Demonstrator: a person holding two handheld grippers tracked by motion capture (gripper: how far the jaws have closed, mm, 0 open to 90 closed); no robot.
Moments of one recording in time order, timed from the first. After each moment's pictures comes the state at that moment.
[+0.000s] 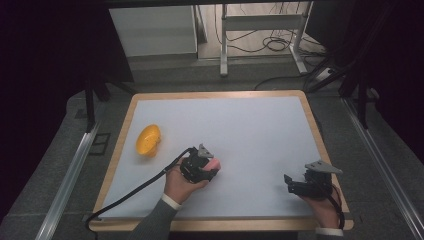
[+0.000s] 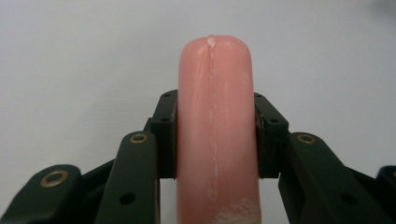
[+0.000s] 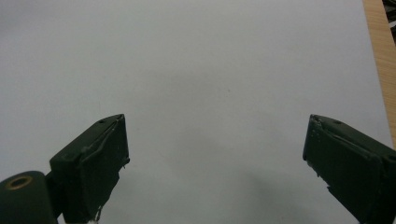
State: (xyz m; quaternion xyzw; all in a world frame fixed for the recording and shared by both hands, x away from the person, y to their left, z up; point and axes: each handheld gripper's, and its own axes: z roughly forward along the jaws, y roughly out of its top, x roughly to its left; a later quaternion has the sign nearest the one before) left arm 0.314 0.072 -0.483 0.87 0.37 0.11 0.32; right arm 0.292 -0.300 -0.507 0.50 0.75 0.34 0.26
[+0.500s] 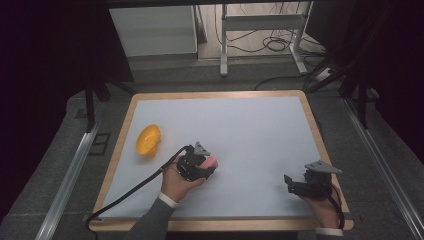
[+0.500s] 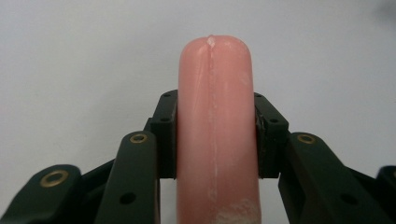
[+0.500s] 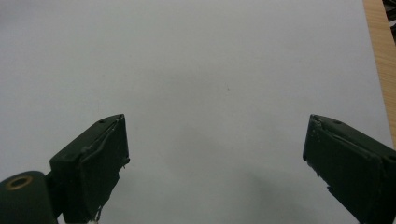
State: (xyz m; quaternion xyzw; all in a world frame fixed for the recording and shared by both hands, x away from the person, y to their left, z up) left arm 0.317 0.079 -0.479 0.86 0.37 0.11 0.33; right arm 0.292 -0.300 -0.508 0.50 0.75 0.34 0.26
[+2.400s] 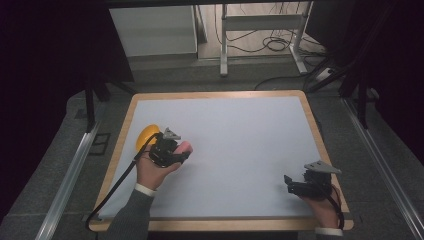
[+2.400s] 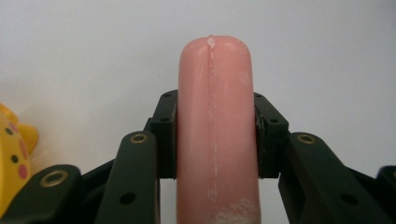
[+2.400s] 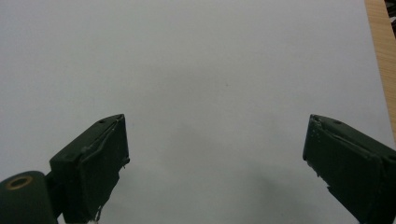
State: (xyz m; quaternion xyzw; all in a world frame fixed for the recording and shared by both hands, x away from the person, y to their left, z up) left arm 0.334 0.155 -0.457 0.82 0.44 0.14 0.33; right arm 0.293 -0.300 -0.510 0.50 0.76 0.33 0.26
